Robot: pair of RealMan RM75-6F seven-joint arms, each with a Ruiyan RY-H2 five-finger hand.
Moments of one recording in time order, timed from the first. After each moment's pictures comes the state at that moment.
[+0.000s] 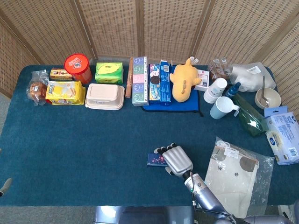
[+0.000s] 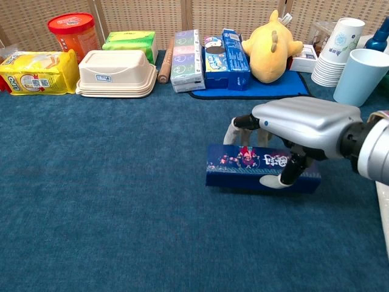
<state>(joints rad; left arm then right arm) 0.12 -0.98 0.06 -1.66 1.66 1.70 -0.22 0.59 -1.53 0.13 -1.94 -1.05 1.05 -0.81</state>
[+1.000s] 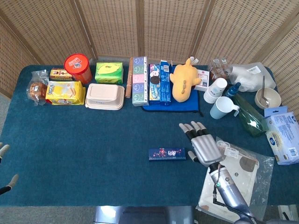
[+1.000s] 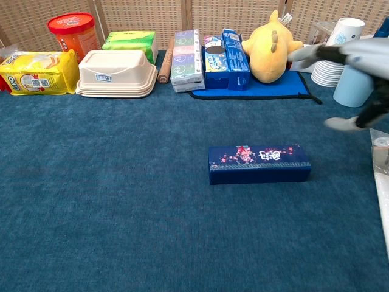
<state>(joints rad) 0.08 -0.97 0.03 -1.81 1.51 1.56 -0.01 0.51 -1.31 0.09 -1.98 -1.16 1.26 -0.58</state>
